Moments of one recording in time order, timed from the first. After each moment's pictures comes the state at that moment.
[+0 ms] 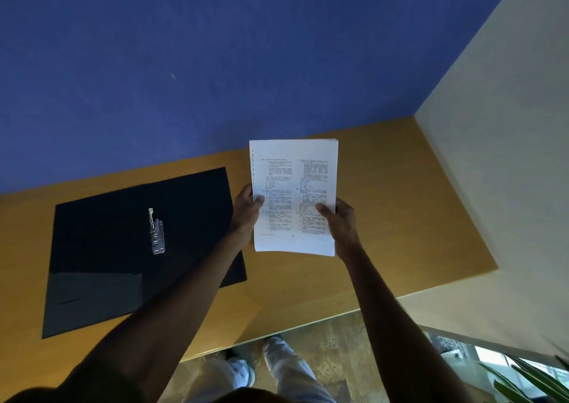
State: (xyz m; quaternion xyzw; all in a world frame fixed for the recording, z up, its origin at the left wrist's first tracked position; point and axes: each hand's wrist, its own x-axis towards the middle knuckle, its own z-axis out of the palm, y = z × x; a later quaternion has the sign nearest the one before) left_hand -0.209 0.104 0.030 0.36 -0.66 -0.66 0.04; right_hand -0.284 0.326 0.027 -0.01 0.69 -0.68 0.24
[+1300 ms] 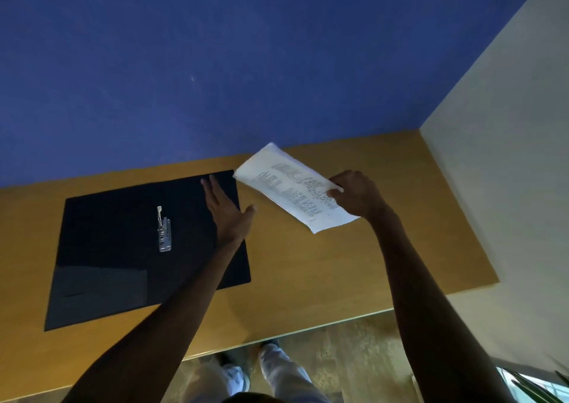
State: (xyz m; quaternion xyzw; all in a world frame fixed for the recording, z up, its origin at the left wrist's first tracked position) left_hand -0.168 0.076 0.035 0.40 -0.77 -0.47 0.13; right_hand -0.363 0.312 0.106 -0.35 0.91 -0.16 0.14
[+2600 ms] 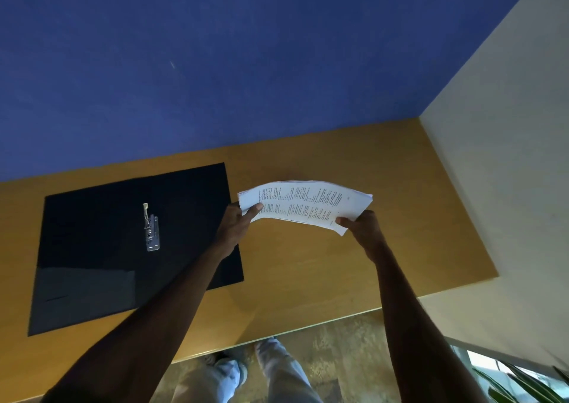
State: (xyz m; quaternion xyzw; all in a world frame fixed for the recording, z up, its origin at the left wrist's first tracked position) left_hand -0.172 0.084 0.015 0.29 -0.71 -0.64 0.01; right_hand -0.322 0.377 0.010 0.00 0.79 -0.56 0.26
